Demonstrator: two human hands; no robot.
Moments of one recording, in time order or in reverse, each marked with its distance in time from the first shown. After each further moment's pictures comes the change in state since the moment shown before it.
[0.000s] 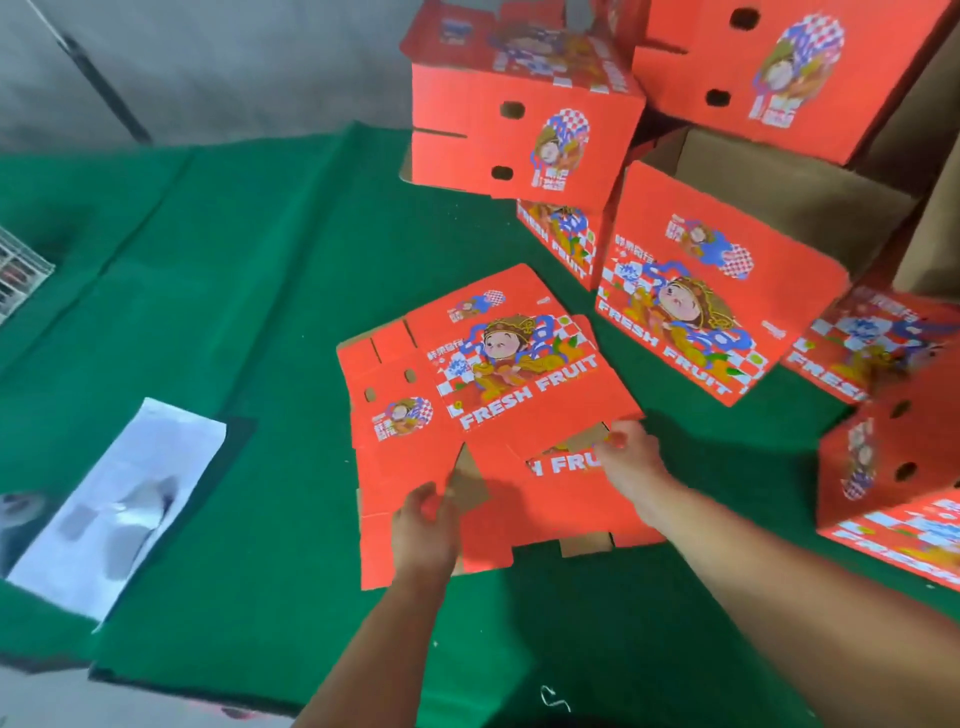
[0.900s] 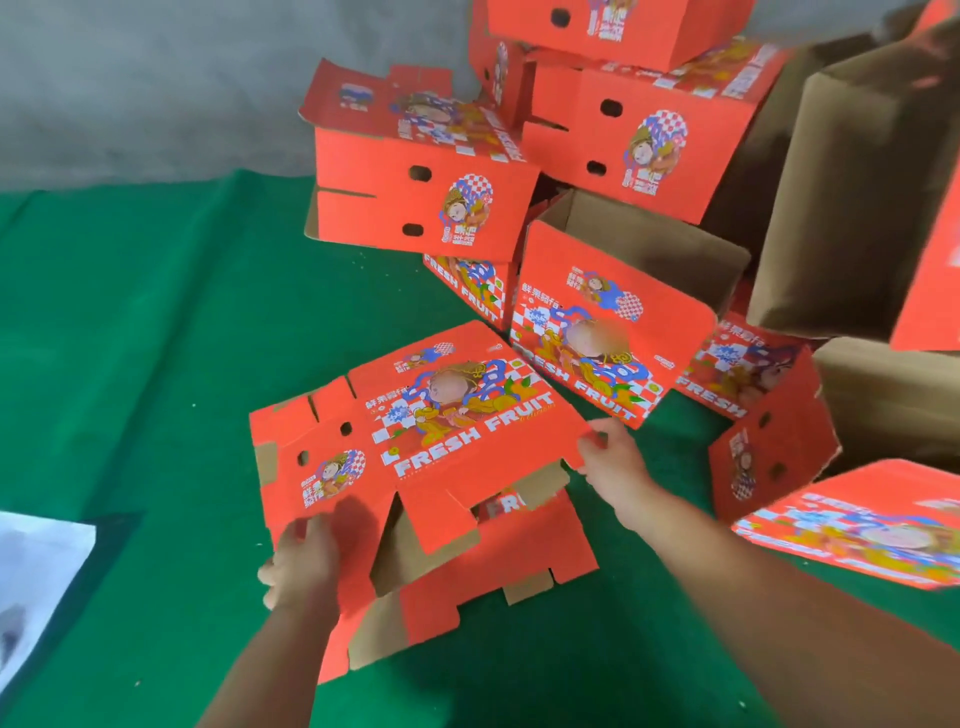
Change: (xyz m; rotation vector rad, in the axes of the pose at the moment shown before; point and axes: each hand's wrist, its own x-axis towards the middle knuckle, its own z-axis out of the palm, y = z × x) left_hand 0.080 0.036 -0.032 0.083 0.111 -0.186; right_hand 0.001 -0.022 -0.056 0.223 0.151 -0.013
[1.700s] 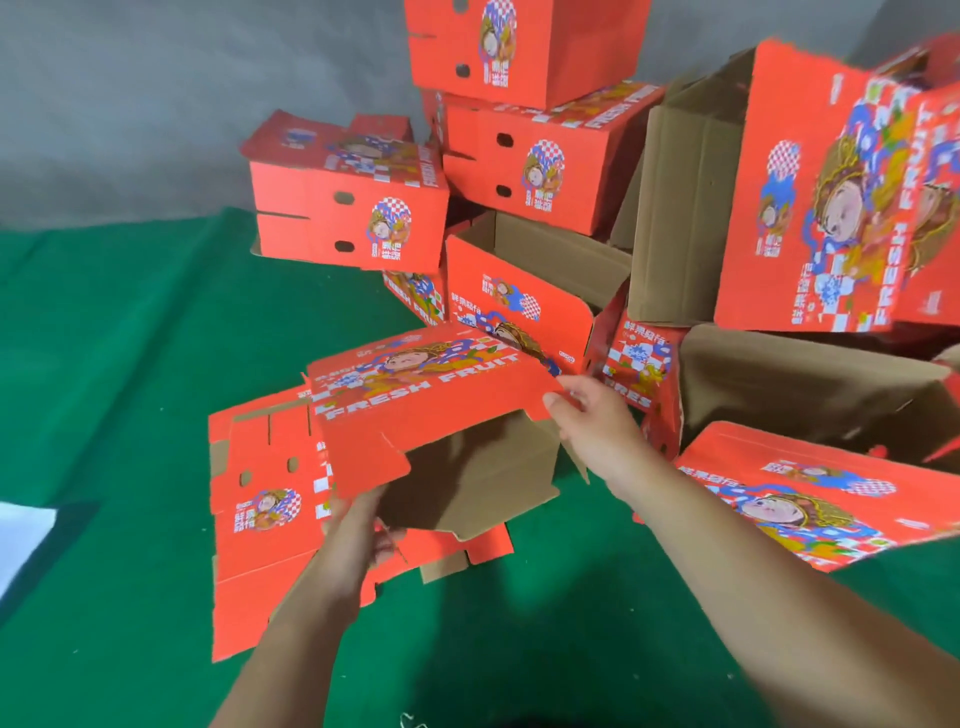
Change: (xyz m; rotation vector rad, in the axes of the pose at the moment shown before) left_hand -0.179 0.013 0.051 -0.279 -0.515 0.259; right_hand -0.044 -0.018 -0.125 0.032 -0.070 -0.353
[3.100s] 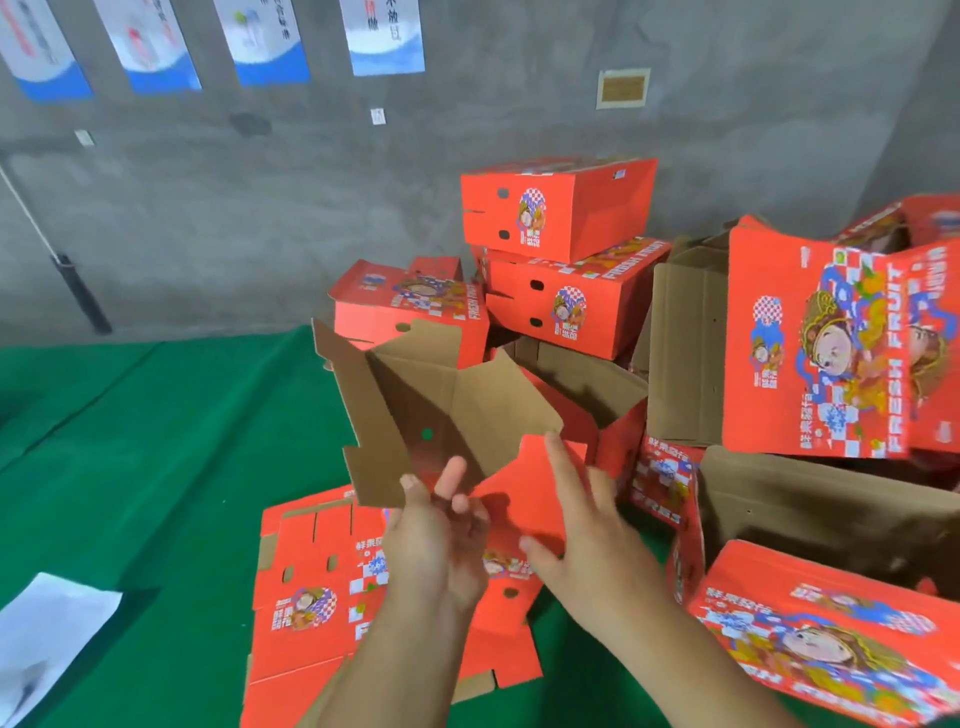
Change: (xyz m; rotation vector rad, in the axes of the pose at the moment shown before) left_hand -0.083 0.144 0.079 -1.003 0.091 0.091; right_hand -0.080 -0.068 0.003 -0.594 0.068 -0.470
